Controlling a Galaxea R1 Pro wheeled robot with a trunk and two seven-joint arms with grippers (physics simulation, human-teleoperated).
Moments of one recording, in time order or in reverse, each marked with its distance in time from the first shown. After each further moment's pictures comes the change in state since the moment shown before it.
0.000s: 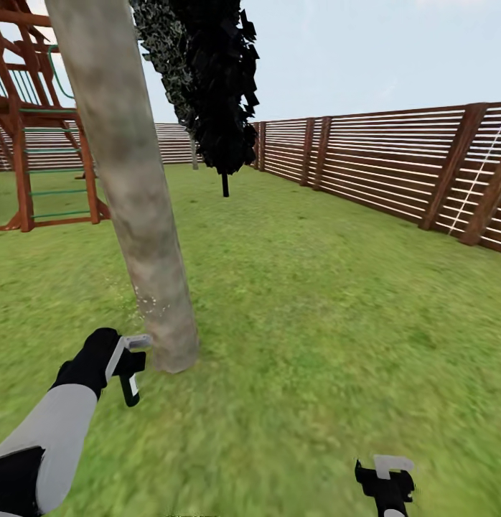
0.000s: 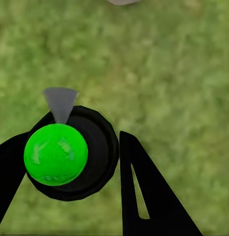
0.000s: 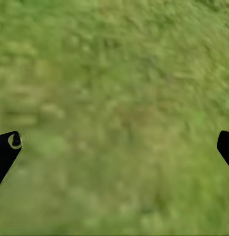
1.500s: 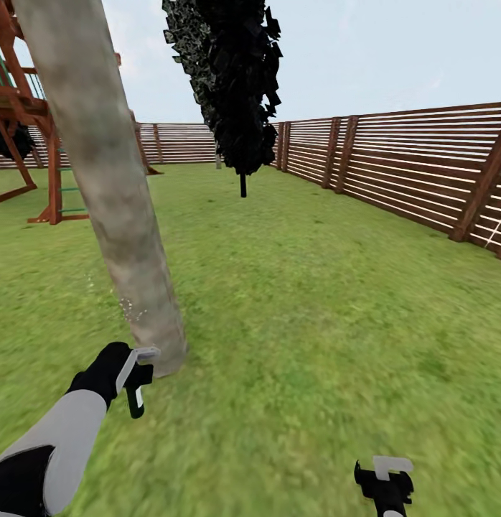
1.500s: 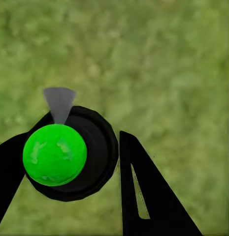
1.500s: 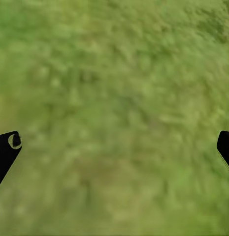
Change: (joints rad) left arm 0.004 -0.031 0.005 0.142 0.010 -0.131 0.078; right arm 0.000 0.001 0.000 0.008 0.002 0.001 0.001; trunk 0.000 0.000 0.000
